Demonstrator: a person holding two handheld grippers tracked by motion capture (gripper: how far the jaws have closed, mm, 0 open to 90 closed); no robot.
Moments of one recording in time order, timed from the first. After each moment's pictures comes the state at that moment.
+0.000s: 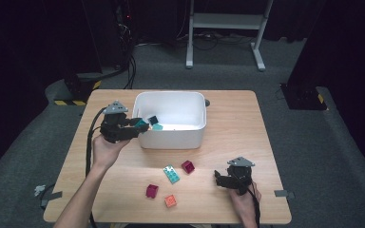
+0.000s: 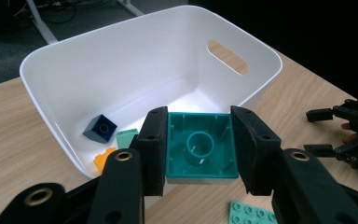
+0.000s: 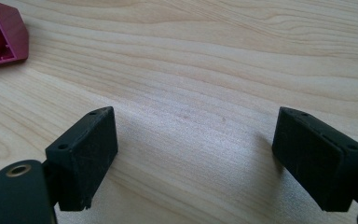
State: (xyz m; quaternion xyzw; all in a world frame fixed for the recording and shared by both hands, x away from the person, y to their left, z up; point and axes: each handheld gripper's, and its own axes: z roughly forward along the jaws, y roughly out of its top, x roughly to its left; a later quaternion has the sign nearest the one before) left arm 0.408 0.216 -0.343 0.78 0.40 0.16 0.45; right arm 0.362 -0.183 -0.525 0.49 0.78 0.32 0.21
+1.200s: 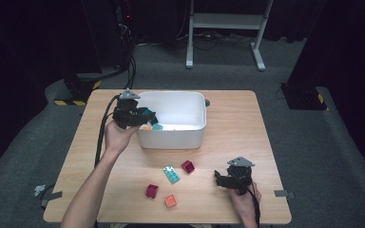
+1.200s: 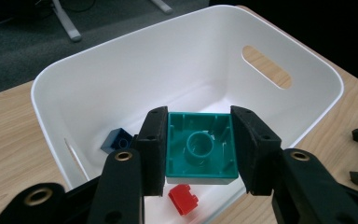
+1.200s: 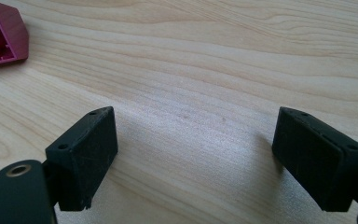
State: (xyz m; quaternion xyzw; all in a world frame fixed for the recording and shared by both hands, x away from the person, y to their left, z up) left arm 0.457 0.195 -0.350 0.79 0.43 0.17 0.41; right arm 0.362 -0.183 -0.525 0.49 0.78 0.32 0.21
